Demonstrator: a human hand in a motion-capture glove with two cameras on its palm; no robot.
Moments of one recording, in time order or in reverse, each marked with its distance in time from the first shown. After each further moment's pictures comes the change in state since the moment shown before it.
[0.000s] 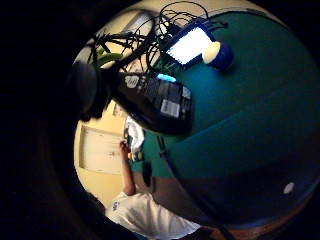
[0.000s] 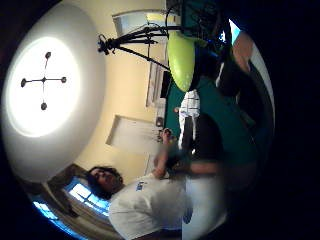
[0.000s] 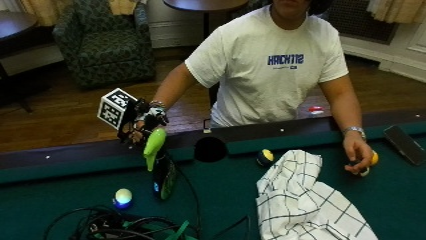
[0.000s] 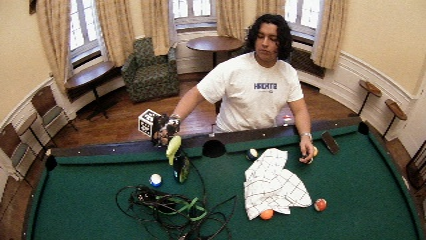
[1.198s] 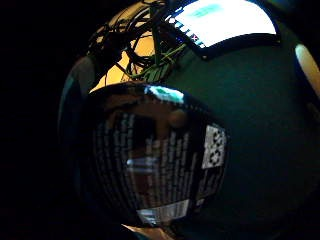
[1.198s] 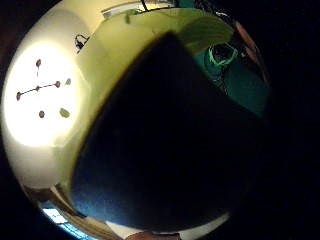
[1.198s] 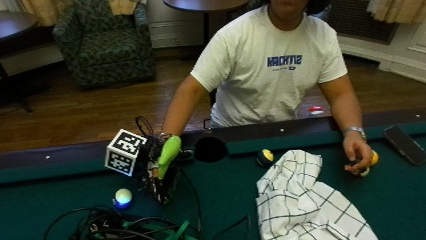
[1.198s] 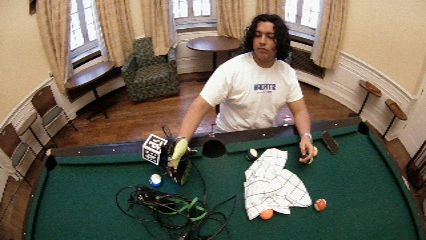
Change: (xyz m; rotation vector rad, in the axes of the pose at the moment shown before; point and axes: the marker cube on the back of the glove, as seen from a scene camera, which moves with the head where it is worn) arm 0.012 -0.099 0.114 -0.160 -0.049 0.025
